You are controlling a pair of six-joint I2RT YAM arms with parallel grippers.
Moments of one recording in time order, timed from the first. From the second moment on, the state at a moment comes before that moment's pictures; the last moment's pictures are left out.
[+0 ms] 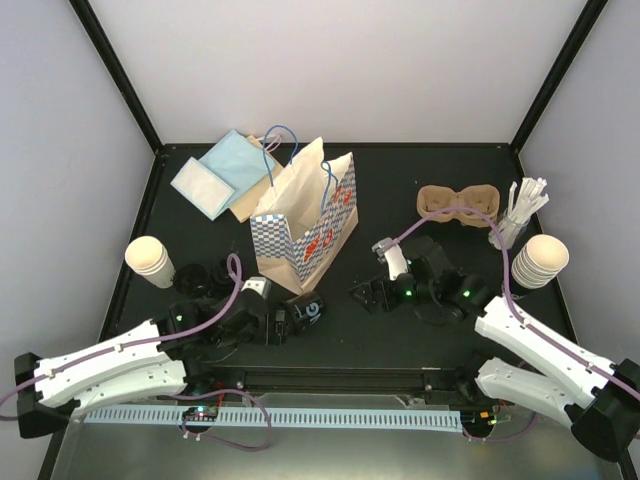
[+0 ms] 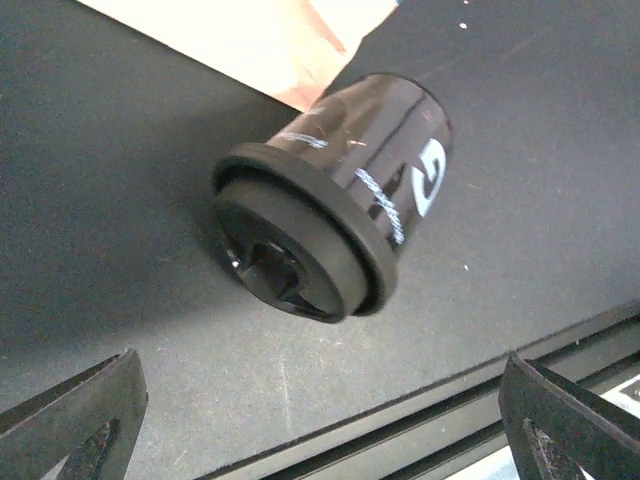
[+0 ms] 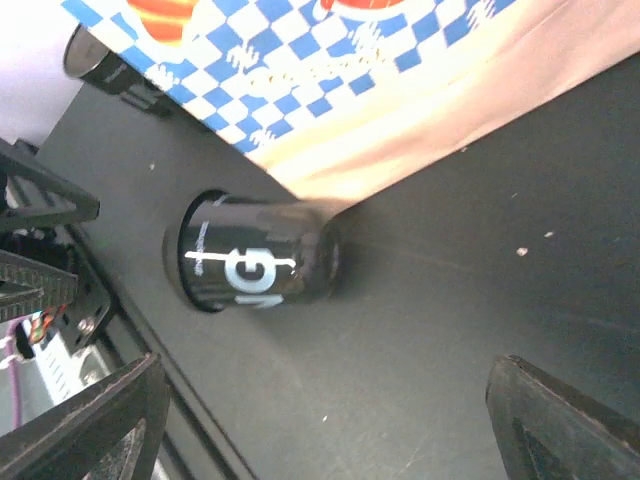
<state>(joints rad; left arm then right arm) -1.13 0.71 0.63 -0.88 -0.17 -0.98 0.76 0.94 0.71 -0.51 -0.32 0.36</state>
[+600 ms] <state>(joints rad) -0.98 0.71 0.41 -0.51 0.07 -1.00 0.81 0.97 0.73 -0.43 -0.31 -0.16</state>
